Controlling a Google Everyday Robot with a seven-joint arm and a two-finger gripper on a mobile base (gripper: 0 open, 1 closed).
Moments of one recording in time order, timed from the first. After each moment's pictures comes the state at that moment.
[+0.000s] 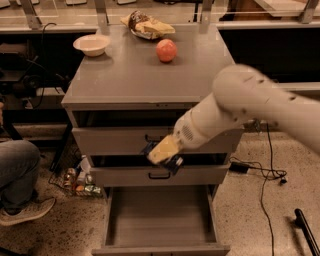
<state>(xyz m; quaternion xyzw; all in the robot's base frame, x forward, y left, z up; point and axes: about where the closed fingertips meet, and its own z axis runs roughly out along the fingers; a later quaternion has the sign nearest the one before) 0.508 -0.021 0.777 -0.37 0.87 0.25 0.19</state>
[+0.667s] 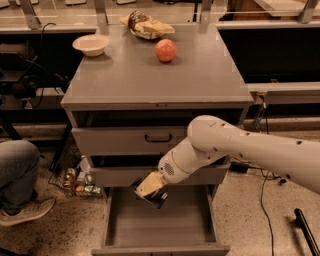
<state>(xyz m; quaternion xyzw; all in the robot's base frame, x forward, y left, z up) 0.470 0.020 0.652 -0.35 0.88 0.30 0.11</state>
